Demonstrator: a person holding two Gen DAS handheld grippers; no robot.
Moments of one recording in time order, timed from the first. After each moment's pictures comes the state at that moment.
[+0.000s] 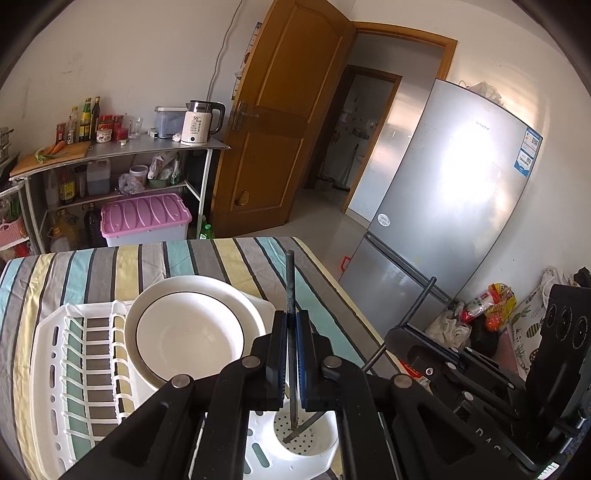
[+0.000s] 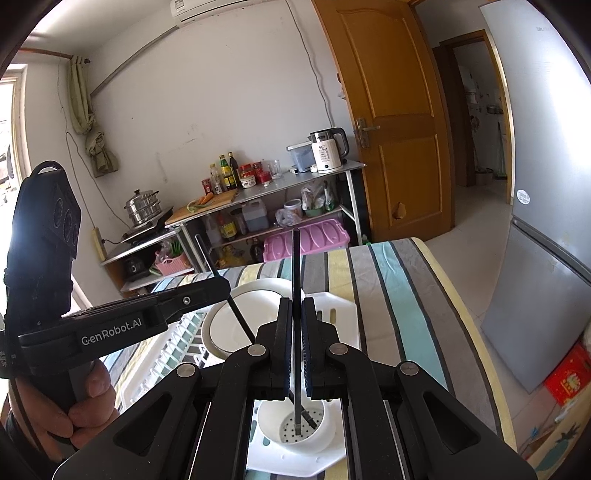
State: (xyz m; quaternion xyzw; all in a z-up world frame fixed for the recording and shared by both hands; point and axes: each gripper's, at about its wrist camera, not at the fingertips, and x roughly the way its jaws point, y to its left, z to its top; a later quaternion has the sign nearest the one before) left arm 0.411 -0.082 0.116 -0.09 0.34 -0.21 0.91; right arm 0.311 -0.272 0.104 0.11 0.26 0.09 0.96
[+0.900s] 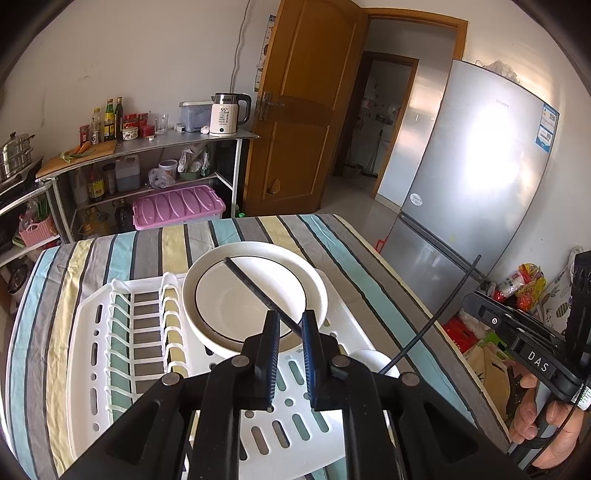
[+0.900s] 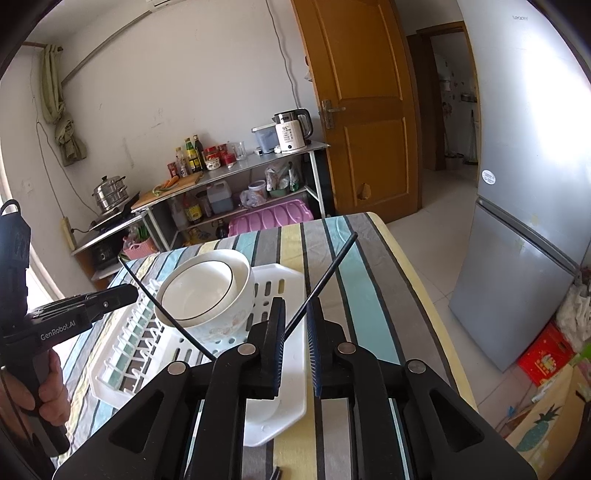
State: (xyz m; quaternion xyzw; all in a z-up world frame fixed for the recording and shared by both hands) left arm 0.383 -0.048 0.092 -0.05 0.35 -0.16 0.92; right arm 0.295 -0.300 0.090 0.09 0.30 0.03 0.95
